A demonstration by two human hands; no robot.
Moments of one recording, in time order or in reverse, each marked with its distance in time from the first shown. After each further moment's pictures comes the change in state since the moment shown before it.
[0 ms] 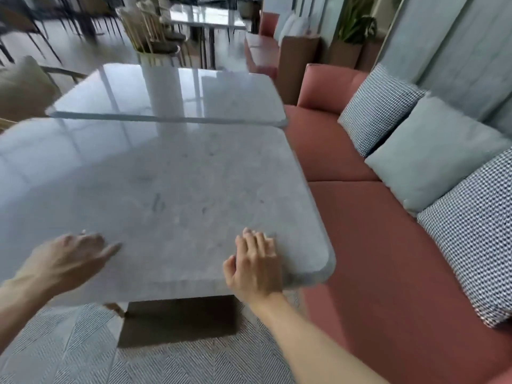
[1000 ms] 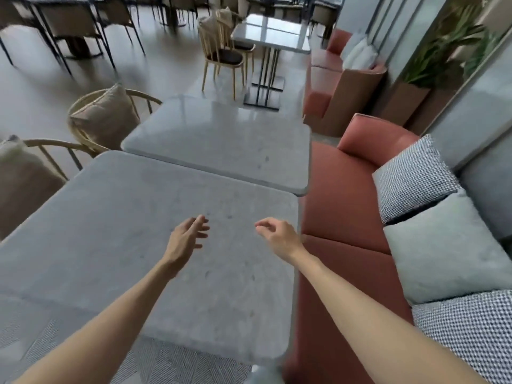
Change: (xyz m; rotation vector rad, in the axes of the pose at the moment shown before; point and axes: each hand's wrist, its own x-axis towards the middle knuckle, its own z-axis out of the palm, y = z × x) left_hand 0.067 0.231 -0.231 -1.430 0.007 -0.456; right_hand 0.227 0.074 -0.223 0.744 -0.424 0.085
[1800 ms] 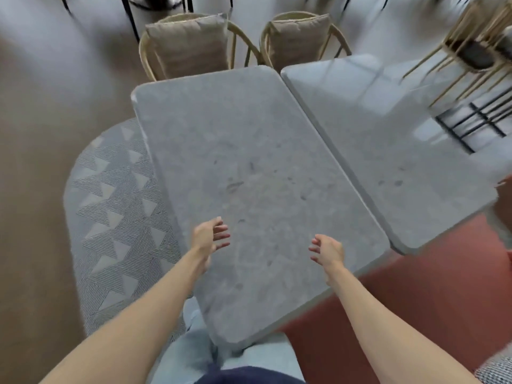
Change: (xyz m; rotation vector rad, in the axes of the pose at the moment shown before) left_hand -0.048 -0.134 0.094 -0.924 0.814 -0.464; right_hand 0.148 0.128 0.040 0.227 -0.312 0.342
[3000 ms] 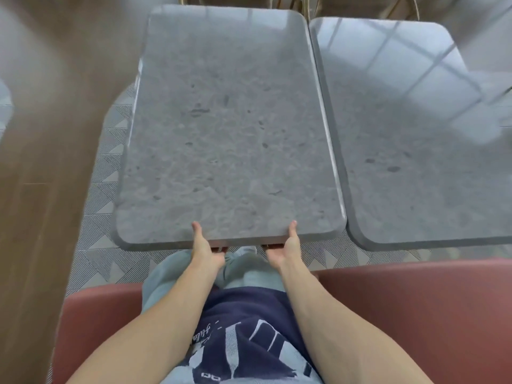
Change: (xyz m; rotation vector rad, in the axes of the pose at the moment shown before) left_hand -0.067 -0.249 0.201 -0.967 0.521 -0.164; right_hand 0.100 0.075 -0.135 0.524 -0.480 0.564
